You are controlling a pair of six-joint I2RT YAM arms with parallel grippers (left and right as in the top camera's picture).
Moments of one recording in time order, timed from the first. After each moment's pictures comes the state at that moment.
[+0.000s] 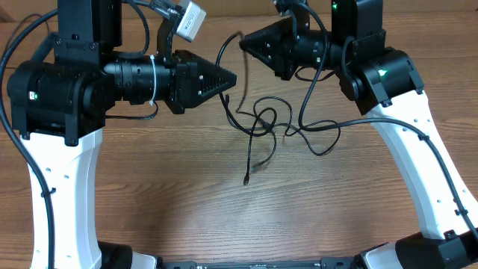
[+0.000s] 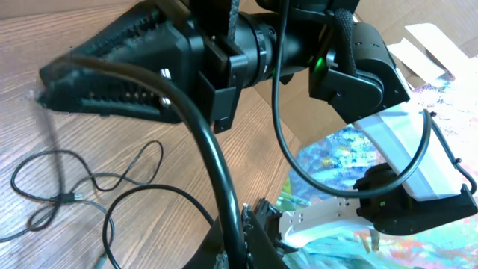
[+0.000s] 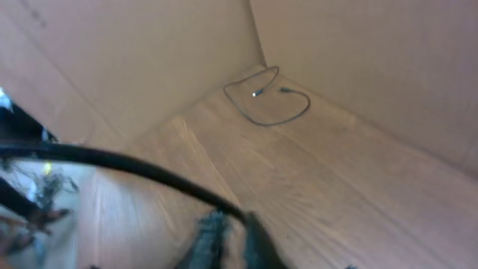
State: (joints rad) left arm -0.19 1.61 2.25 -1.44 1.02 -0.02; right arm 0.35 1.64 1.79 -0.58 -0.77 0.02
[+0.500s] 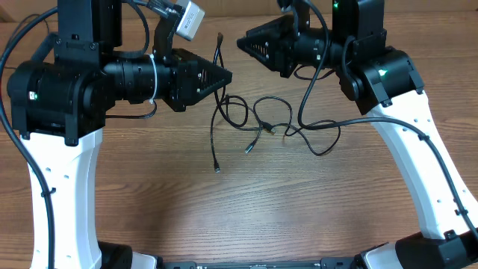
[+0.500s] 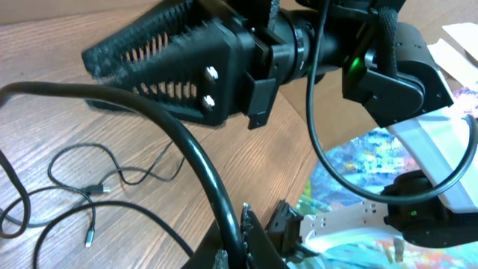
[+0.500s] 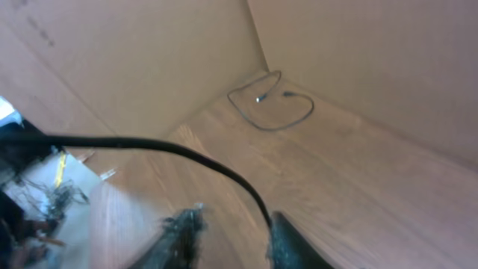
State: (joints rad) left arm -0.19 1.61 2.25 -1.44 0.93 -0.02; right arm 0.35 1.64 1.79 -0.56 -0.78 0.08
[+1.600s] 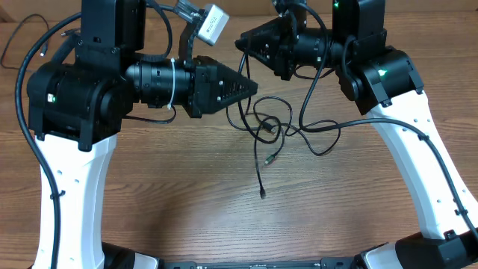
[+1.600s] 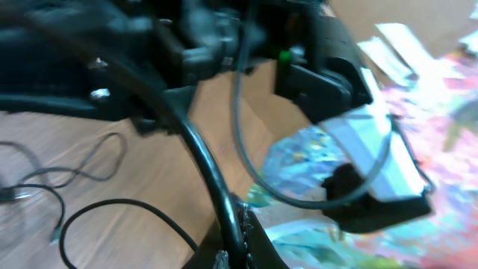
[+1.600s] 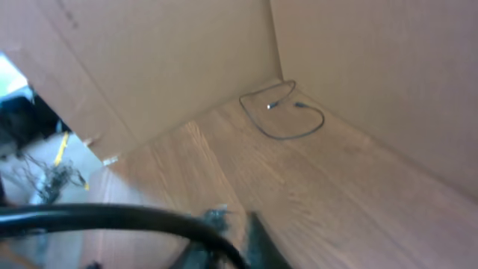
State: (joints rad) left arm -0.29 1.61 2.25 -1.39 1.02 -0.17; right arm 0.35 1.64 1.79 -0.53 -0.84 -0.01
